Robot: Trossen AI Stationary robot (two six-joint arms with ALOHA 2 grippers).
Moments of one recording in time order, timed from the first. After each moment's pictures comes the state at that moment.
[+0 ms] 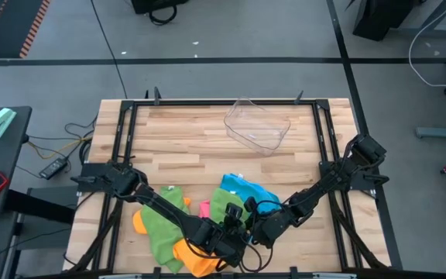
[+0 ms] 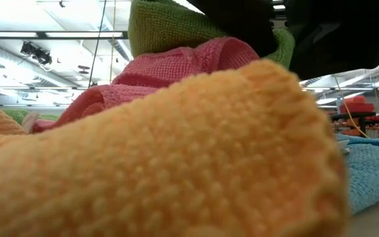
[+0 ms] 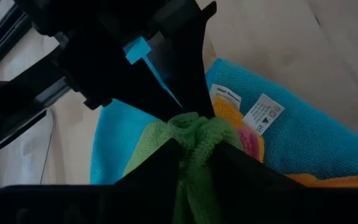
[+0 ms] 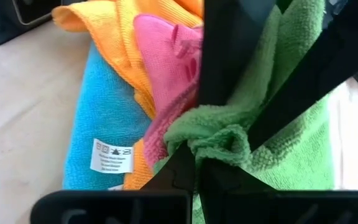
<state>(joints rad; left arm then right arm) -0.56 2.28 2.02 -0.84 -0.60 0.00 0.62 1.75 0.92 0.11 0.37 -0.28</state>
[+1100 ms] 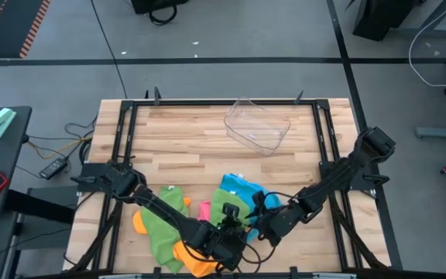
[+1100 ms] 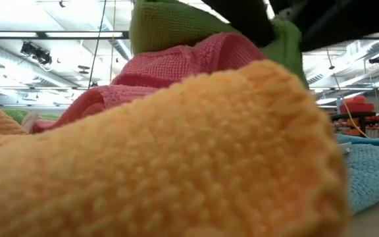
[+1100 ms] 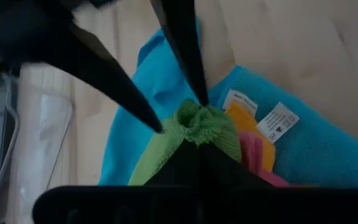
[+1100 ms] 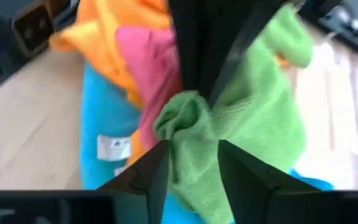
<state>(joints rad) -0.58 2.27 2.02 -0.86 -0.70 -0.12 0.64 1.60 0.92 -0.06 0.43 -0.07</state>
